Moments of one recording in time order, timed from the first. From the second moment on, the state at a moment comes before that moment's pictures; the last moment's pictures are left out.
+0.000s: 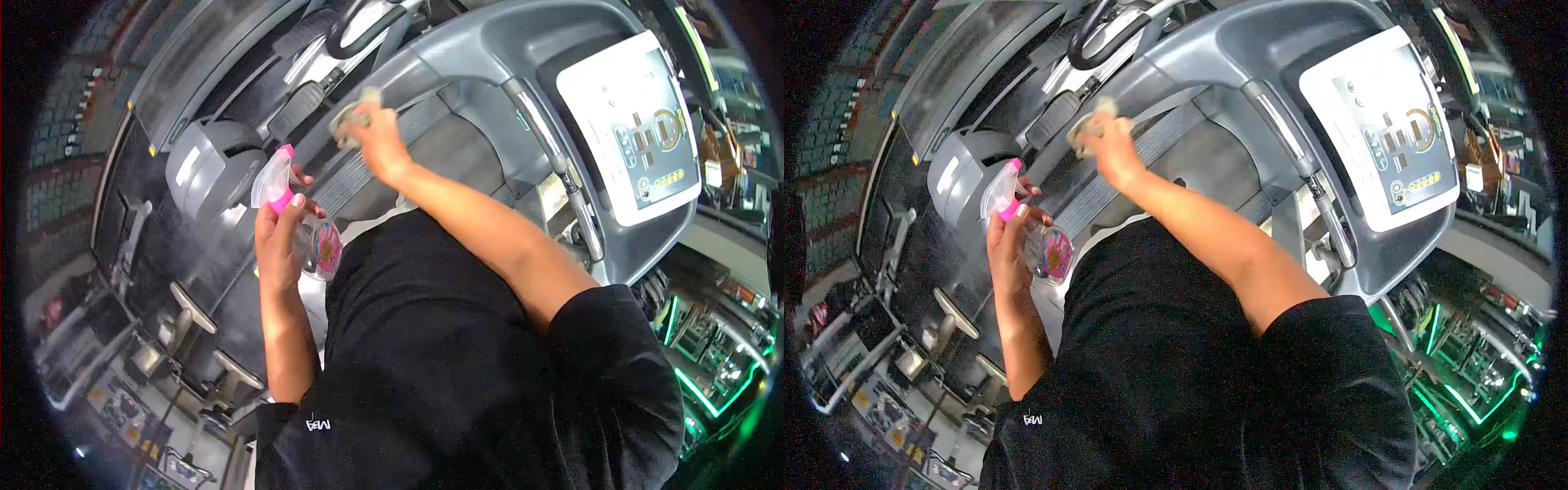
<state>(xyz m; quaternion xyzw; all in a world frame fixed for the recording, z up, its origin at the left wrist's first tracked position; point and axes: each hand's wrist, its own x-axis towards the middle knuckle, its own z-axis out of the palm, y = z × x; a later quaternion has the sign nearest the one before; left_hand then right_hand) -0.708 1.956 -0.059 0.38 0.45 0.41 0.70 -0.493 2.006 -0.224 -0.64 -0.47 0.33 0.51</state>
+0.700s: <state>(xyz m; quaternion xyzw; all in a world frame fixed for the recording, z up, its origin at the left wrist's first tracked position) -0.525 2.001 -0.044 0.43 0.44 0.32 0.72 -0.173 2.055 -0.204 -0.91 -0.38 0.08 0.17</state>
